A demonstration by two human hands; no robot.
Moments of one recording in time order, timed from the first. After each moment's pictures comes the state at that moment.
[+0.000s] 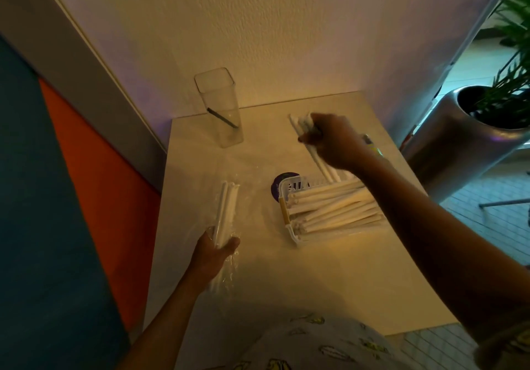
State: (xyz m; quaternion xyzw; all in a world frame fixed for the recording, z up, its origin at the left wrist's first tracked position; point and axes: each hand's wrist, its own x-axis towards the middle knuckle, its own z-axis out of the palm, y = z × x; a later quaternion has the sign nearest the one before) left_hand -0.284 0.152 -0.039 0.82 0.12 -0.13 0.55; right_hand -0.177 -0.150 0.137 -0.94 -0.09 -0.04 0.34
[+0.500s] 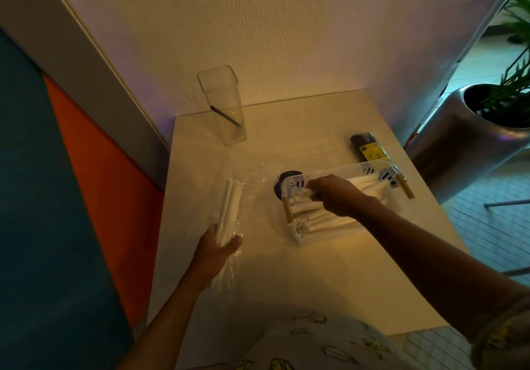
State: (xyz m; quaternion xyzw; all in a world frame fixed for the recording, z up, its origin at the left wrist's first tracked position) left_hand -0.286 0.150 -0.033 0.82 0.12 -0.12 0.54; right_hand -0.202 -0.162 0.023 -0.97 -0.14 0.14 0.15
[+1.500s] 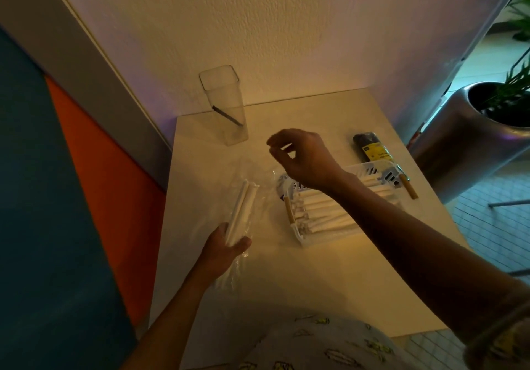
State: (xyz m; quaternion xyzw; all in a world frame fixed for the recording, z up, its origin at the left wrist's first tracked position) left_hand -0.282 0.143 -0.027 0.83 0.09 -0.16 0.53; right_hand -0.182 -0.099 0.102 -0.88 -0.22 -0.11 0.40
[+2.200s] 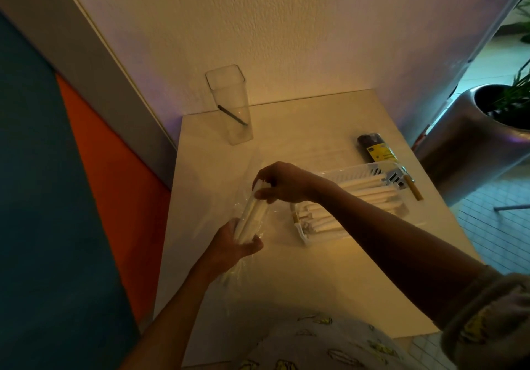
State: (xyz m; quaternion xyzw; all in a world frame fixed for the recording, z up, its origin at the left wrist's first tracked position) left_hand -0.279 0.141 -0.013 0.81 0.03 -0.22 0.54; right_hand -0.184 -0.063 0.081 -0.87 -0.20 0.24 0.38
